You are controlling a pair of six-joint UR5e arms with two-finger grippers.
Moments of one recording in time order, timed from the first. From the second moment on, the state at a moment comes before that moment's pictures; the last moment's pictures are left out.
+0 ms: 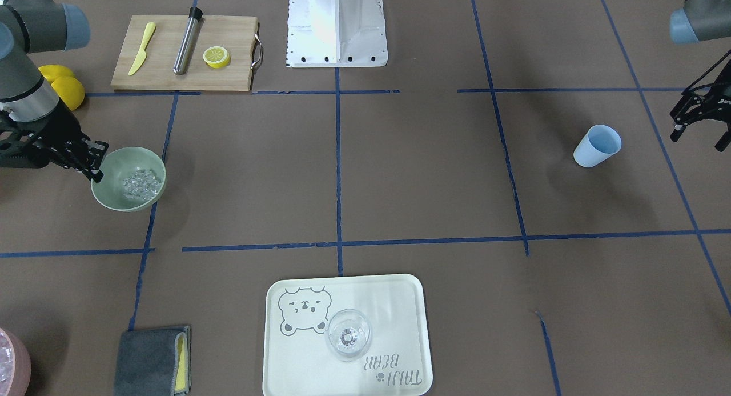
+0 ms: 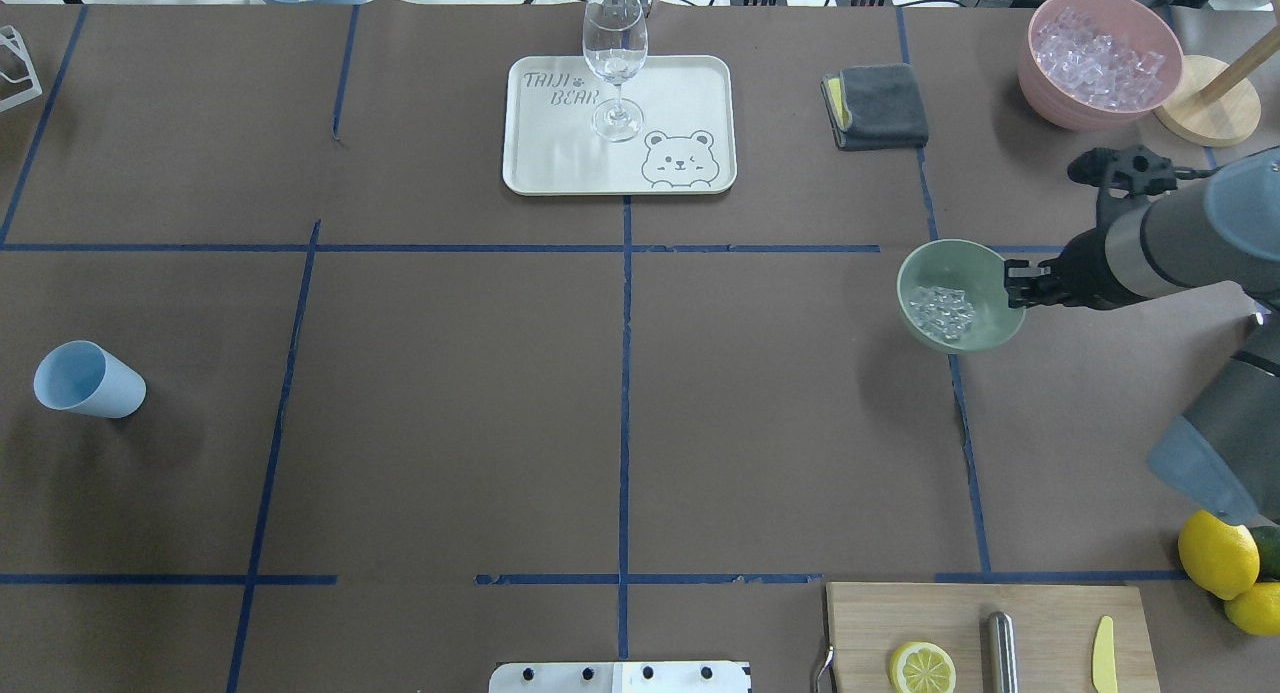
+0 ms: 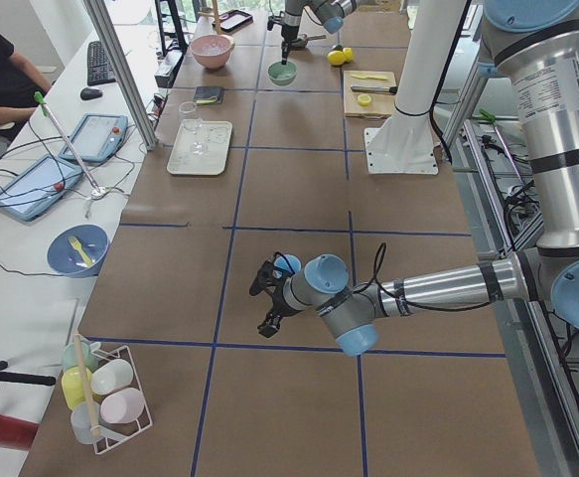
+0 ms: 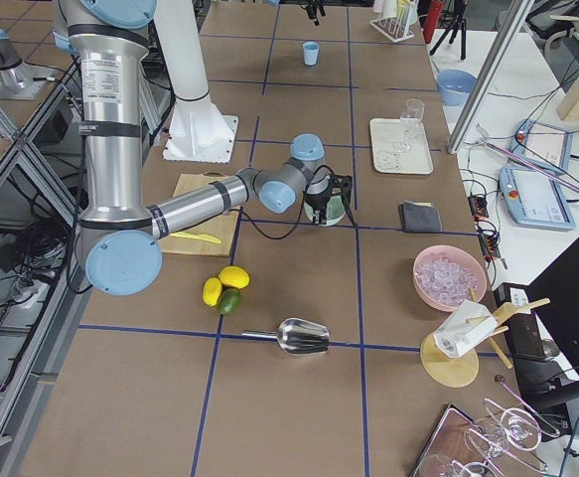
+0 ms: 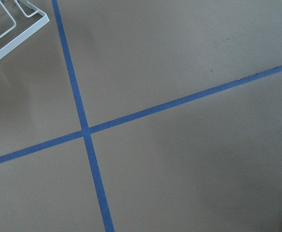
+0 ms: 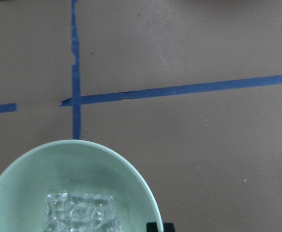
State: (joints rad) left arm -1.18 -1.28 -1.53 -2.80 -2.07 -0.49; right arm 0.88 -1.63 1.85 -1.05 1.99 1.05
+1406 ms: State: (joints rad) left arm -1.19 -1.28 -1.55 -2.80 -2.06 -0.50; right arm 0.95 -1.72 1.74 -0.85 2.10 1.03
